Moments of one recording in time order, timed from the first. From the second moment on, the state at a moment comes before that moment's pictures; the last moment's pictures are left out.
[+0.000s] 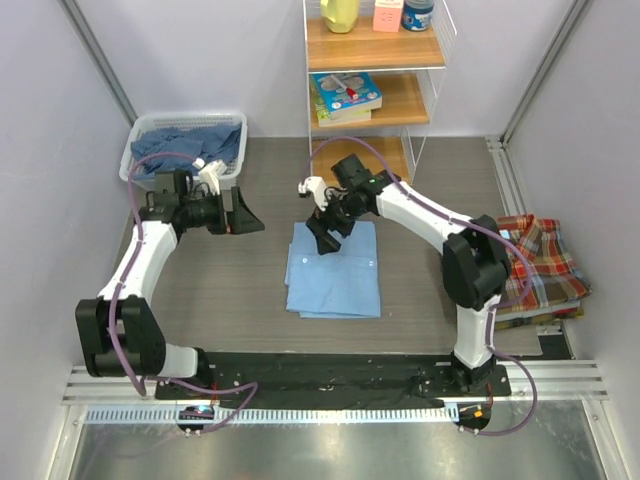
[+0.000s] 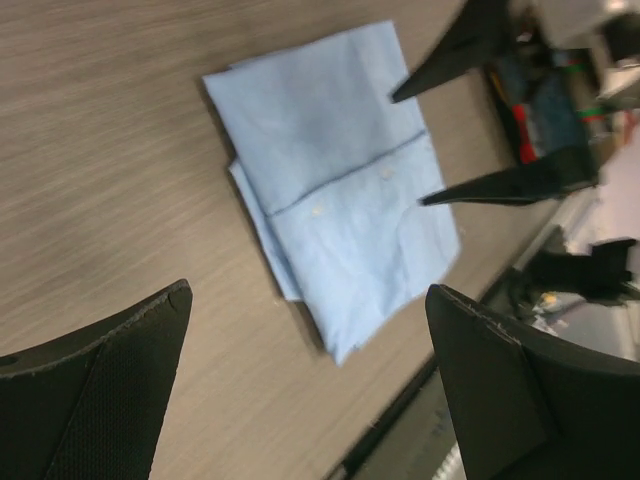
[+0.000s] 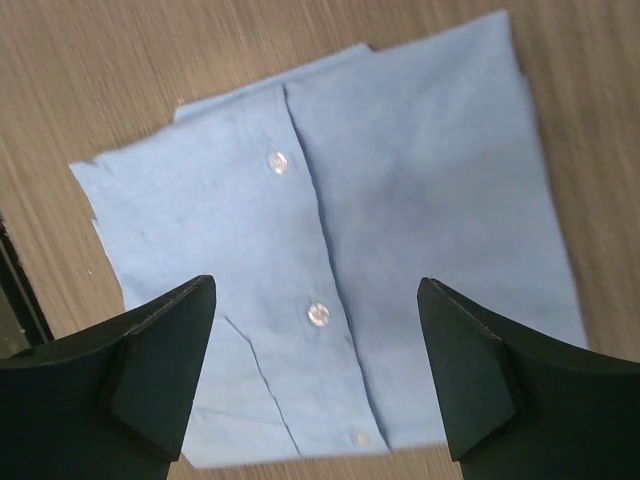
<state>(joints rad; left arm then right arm) 0.03 1.40 1.09 -0.52 0.86 -0.08 0.61 1.95 1.61 -0.72 -0.51 -0.43</state>
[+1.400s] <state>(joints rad) -0.21 2.03 1.02 -0.14 1.11 -0.45 0.55 1.94 1.36 -0.74 -0.29 -0.46</state>
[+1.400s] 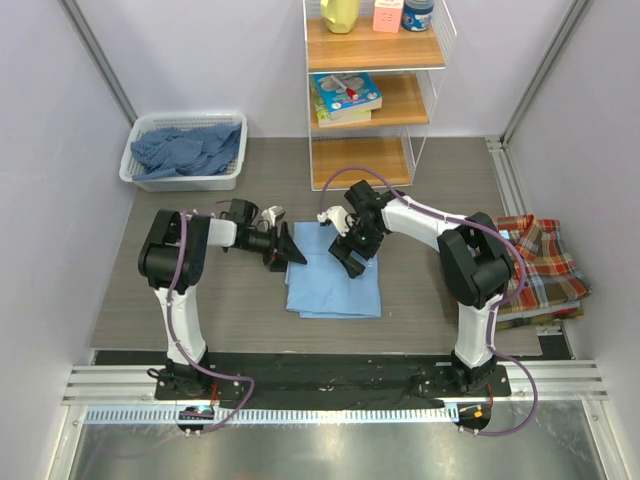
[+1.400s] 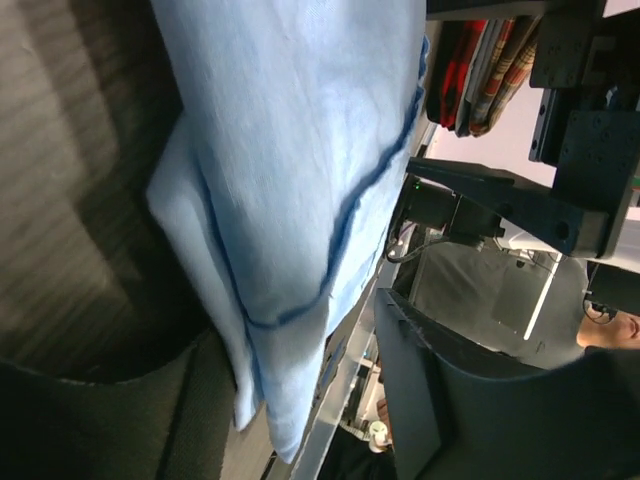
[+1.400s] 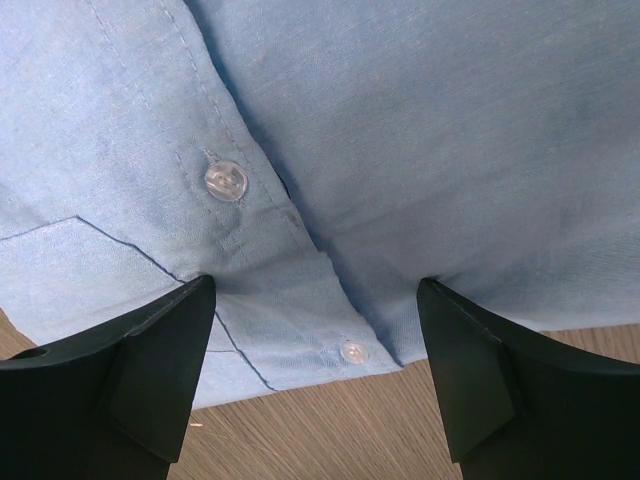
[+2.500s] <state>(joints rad) -0.27 1.88 2.15 -1.24 -0.18 0.44 0.29 1.86 1.34 -0.72 -0.61 -0.12</state>
